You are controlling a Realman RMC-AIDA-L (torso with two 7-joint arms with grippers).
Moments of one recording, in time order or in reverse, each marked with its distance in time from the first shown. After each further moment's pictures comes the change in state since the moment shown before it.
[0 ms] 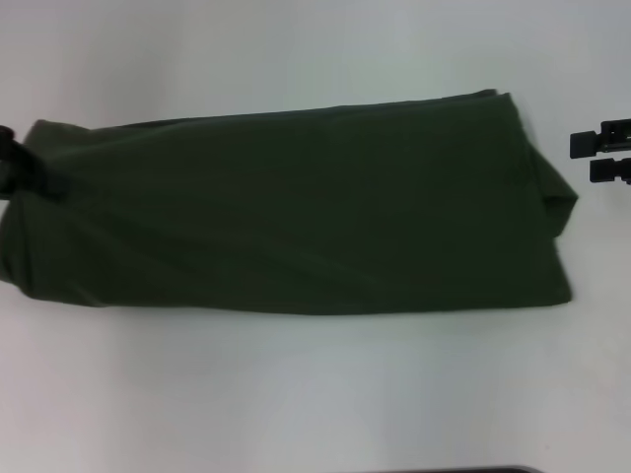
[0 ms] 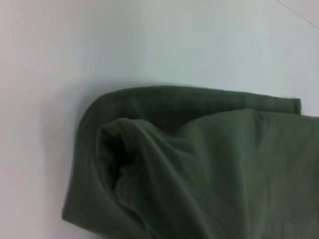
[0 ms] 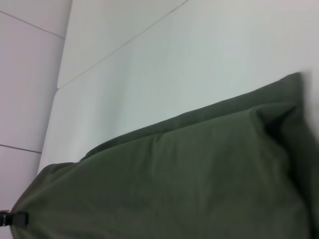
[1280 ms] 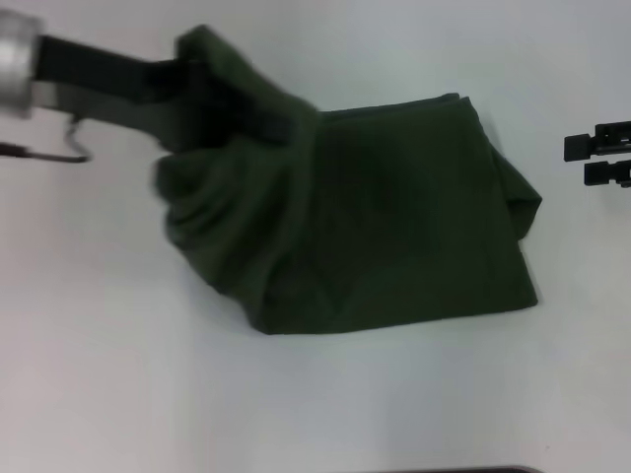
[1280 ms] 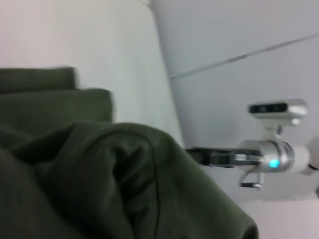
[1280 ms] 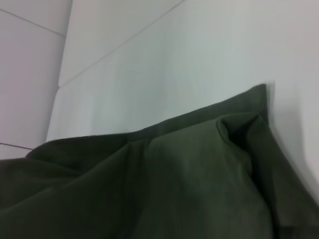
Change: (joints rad) left arm -0.151 -0.203 -0.050 -0.002 -0.244 0.144 0.002; right arm 0.001 0.008 -0.005 0.000 0.000 0.000 0.003
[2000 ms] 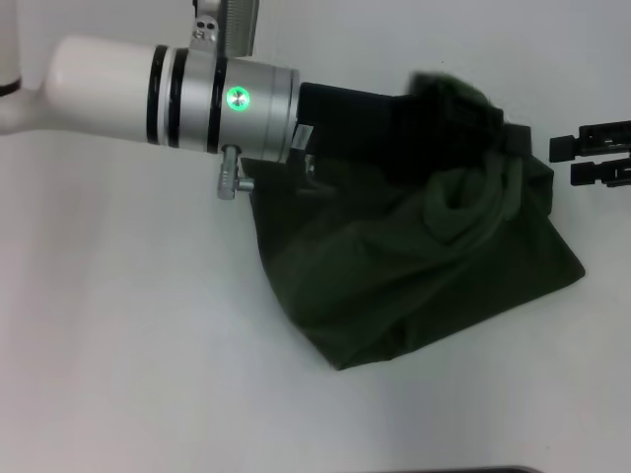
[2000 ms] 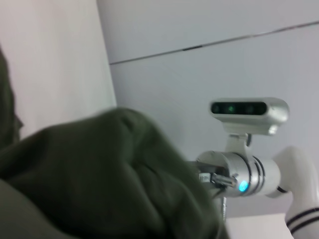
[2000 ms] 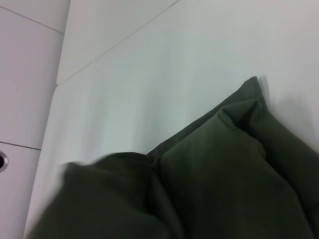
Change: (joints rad) left arm -0.194 -0.118 0.031 -0.518 -0.115 -0.402 0.168; right arm 0.016 0.004 -0.016 0.038 0.000 0.039 -0.012
